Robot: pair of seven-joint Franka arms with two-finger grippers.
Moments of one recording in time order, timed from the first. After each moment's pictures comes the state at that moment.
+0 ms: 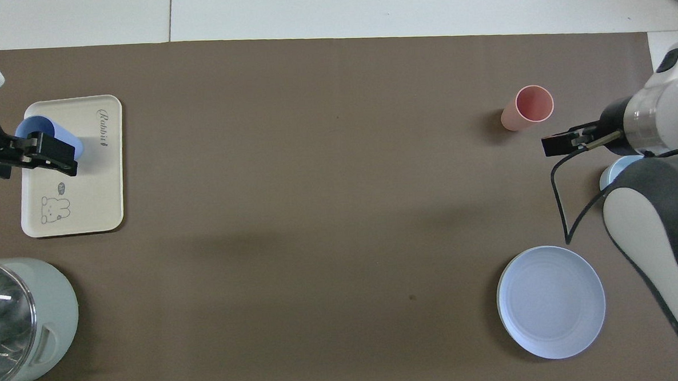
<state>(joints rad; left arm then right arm) -0.03 0.11 -0.04 -1.46 0.01 1.49 0.00 0.09 -0.02 -0.05 -1.80 -0.03 1.92 -0.14</state>
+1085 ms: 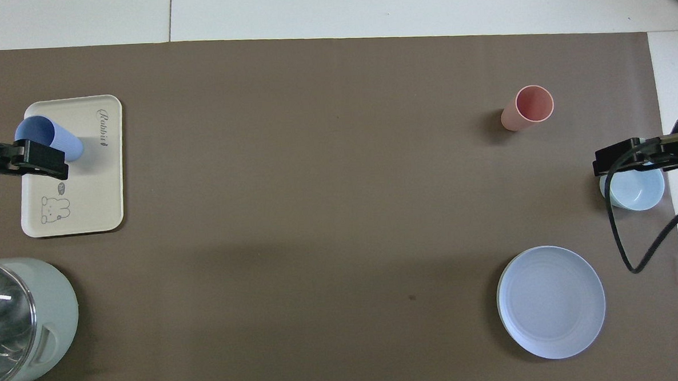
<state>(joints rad) -0.03 0.03 -0.04 -1.51 0.01 1.56 -0.01 0.08 -0.03 -0.05 -1.58 -0.03 1.54 0.02</state>
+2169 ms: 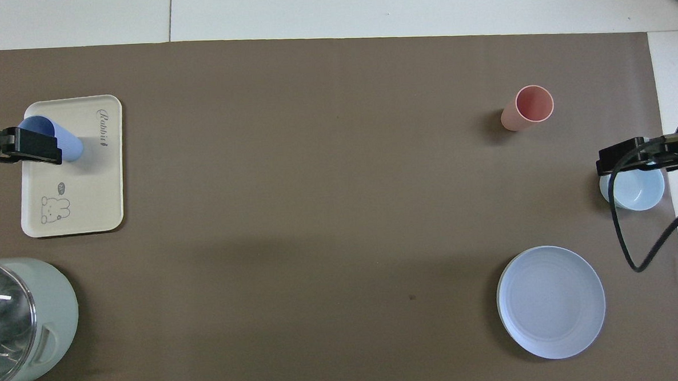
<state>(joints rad) -0.03 0.02 -0.04 -1.51 0.01 1.61 -0.01 0.07 -0.03 -0.05 -1.58 -0.03 1.54 0.02</state>
